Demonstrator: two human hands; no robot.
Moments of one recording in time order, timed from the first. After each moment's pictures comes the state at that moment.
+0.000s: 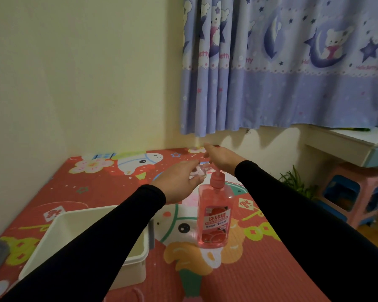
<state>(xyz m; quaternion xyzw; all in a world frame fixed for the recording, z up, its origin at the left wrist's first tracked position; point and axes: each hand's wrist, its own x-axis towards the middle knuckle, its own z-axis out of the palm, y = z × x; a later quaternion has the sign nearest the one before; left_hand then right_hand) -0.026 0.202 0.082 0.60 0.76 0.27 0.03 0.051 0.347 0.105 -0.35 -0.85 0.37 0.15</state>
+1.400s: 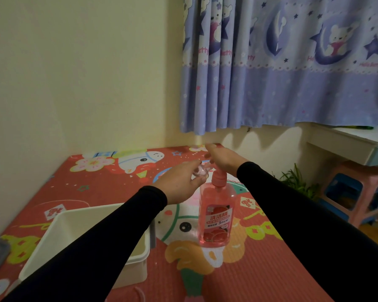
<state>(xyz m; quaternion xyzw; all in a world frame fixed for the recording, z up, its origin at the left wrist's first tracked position) -0.023 0.201 0.079 0.59 0.76 0.27 0.04 0.049 0.350 0.099 -0.32 -0.86 0.37 0.17</state>
